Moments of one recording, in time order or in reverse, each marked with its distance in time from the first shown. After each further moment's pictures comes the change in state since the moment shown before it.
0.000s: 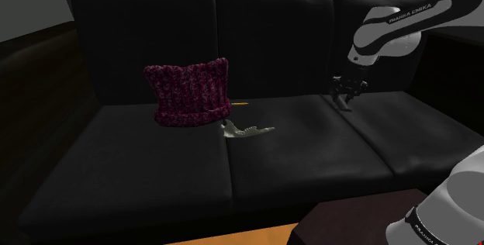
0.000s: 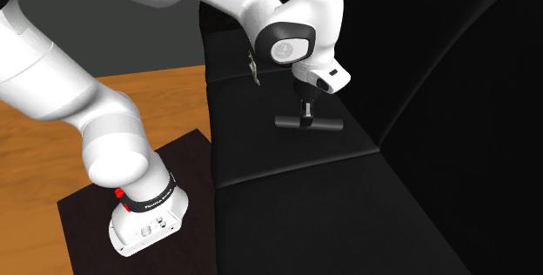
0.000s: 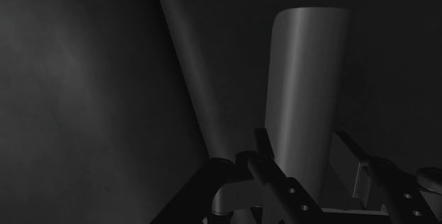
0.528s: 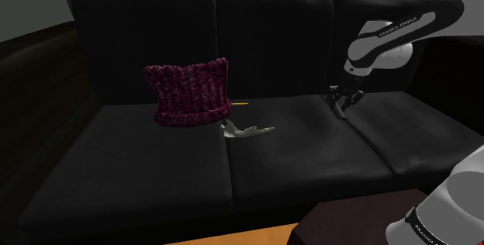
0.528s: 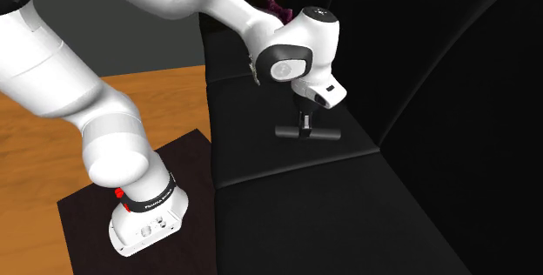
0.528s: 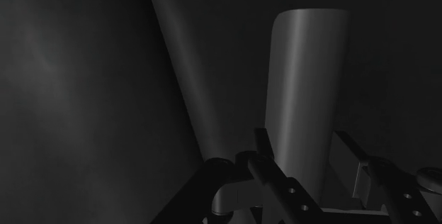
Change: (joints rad) arm 0.006 0.063 -0.010 -0.051 0.020 0.113 -0.022
